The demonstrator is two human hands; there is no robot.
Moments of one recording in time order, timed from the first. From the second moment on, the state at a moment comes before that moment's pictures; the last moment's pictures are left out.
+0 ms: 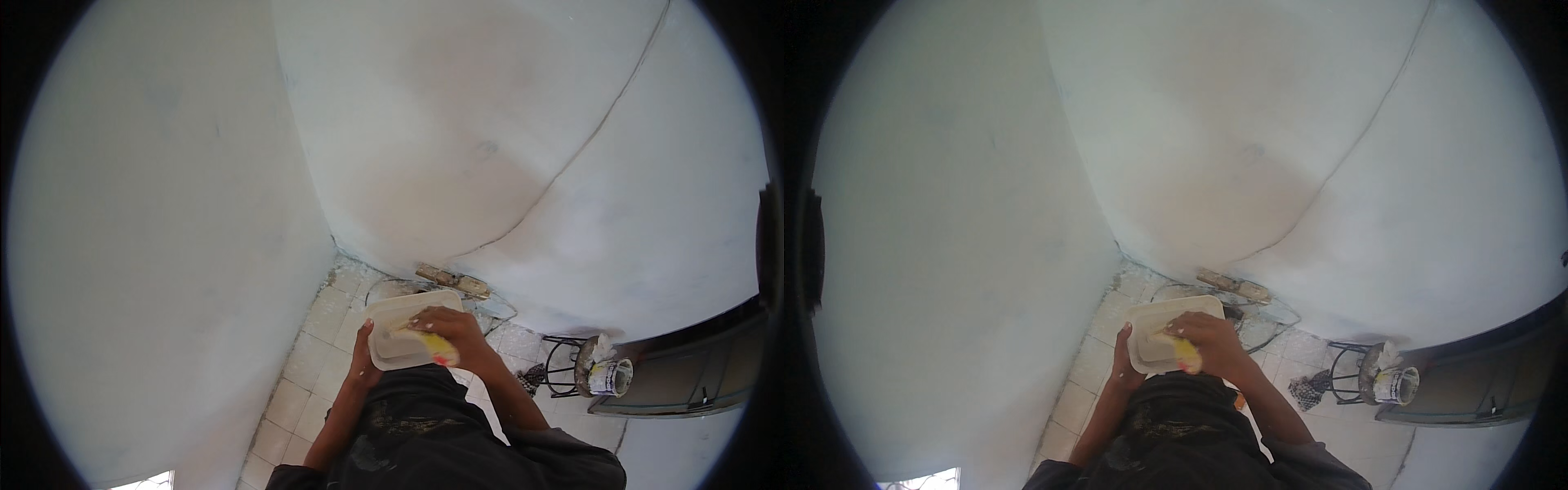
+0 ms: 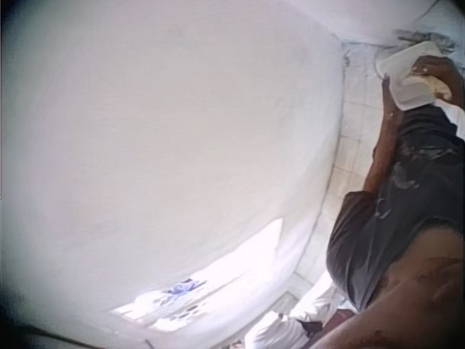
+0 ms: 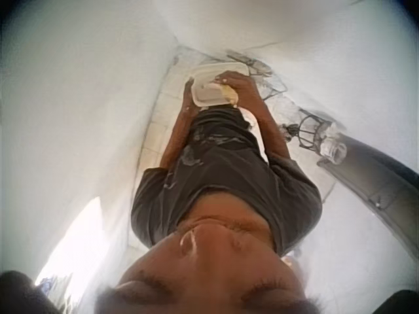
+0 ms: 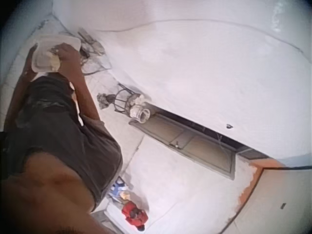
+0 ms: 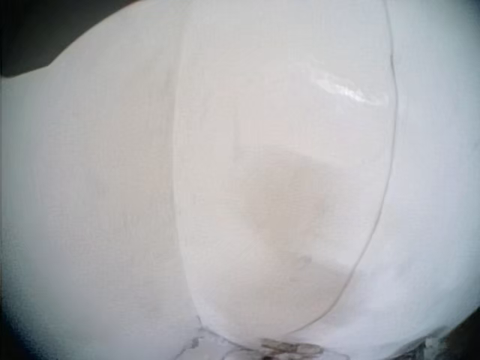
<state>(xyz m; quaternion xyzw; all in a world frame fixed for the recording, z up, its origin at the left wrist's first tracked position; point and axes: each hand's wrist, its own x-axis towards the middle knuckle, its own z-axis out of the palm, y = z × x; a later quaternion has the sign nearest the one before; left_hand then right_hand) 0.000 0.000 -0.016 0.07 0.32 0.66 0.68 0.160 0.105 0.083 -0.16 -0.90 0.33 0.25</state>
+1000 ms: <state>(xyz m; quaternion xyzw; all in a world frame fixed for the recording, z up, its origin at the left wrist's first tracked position) -0.029 0.036 -0.004 0.05 0.41 0.70 0.58 0.142 0.154 0.072 -0.20 -0.12 0.90 0.38</state>
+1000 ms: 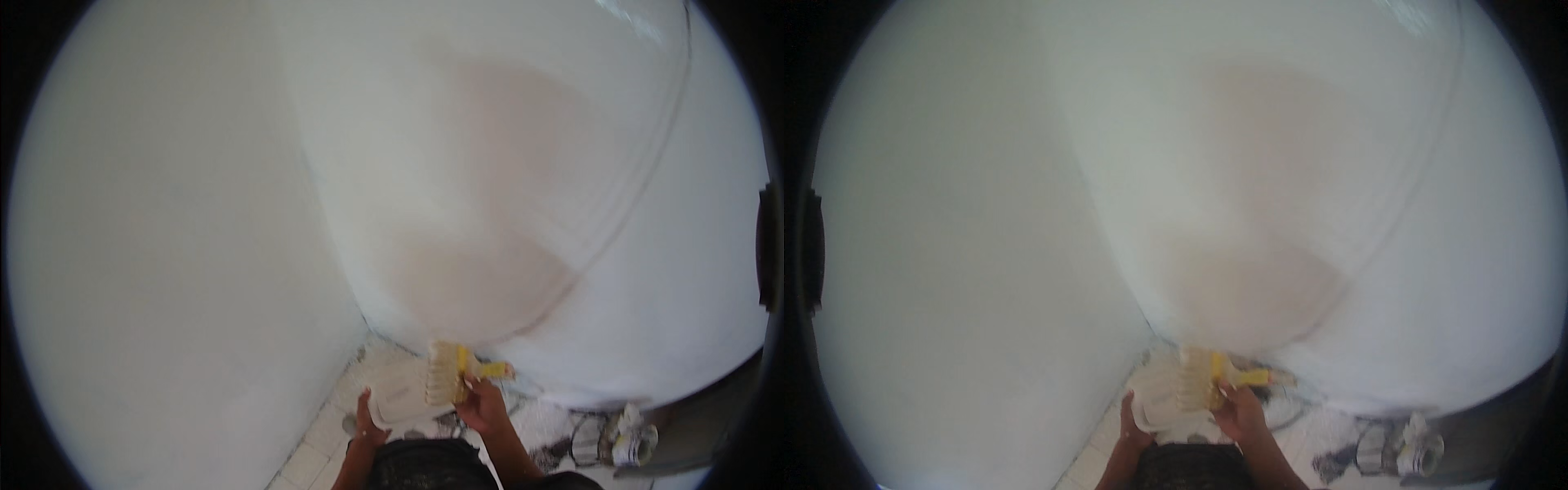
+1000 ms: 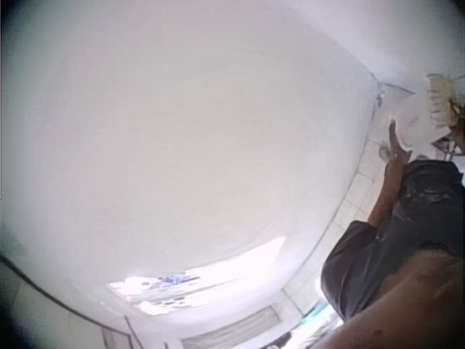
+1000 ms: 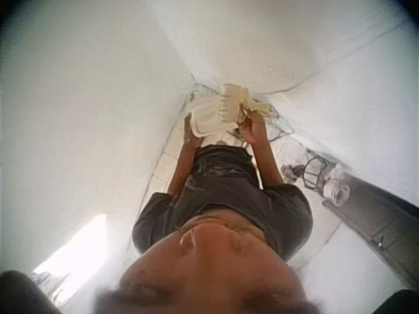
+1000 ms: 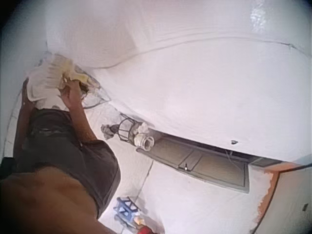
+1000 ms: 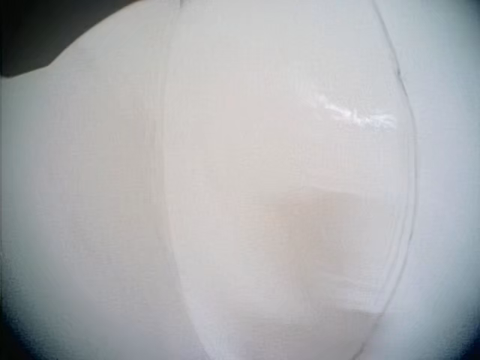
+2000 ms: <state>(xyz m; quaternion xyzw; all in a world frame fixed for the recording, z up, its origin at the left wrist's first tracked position) -0.229 -0.020 -0.021 0.07 0.25 0.78 0.57 -0.134 0.368 0.481 0.11 0.68 0.41 -0.60</state>
